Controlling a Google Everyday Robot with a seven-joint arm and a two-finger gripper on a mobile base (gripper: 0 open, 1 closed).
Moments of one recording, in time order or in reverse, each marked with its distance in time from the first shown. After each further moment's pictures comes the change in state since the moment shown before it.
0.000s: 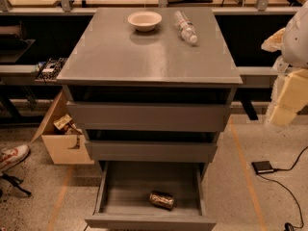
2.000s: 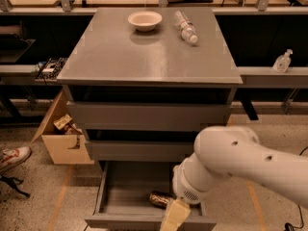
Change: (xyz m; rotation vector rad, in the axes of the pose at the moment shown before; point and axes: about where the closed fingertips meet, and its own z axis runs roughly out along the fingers) arm -0.074 0.197 0.308 -0.368 -0.149 0.105
